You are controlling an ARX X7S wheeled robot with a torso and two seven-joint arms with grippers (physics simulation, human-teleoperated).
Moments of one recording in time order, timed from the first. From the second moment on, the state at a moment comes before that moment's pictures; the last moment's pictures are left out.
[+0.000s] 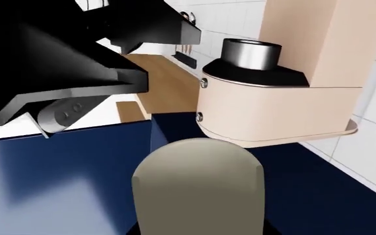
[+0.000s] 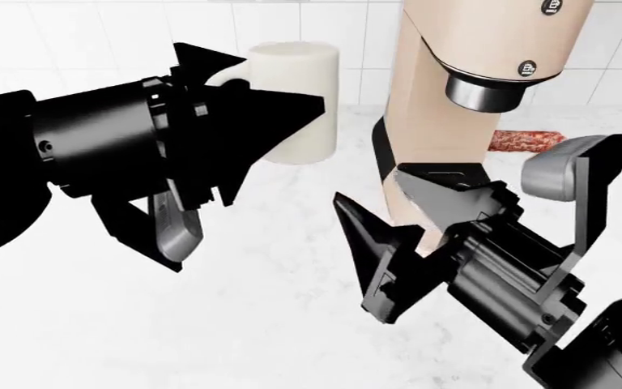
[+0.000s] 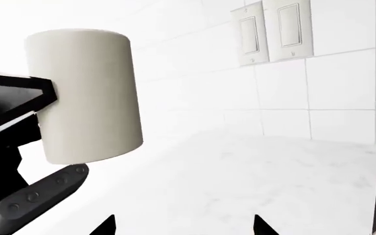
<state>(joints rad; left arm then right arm) -1.62 -0.94 1.16 0.27 1.31 0.38 -0.22 0.68 0.34 0.33 -0.69 1.74 1.37 0.55</state>
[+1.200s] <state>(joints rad) -1.49 -0.95 1.18 0.33 1.31 0.32 -0.20 0.75 0.41 0.16 -0.72 1.87 1.30 0.67</state>
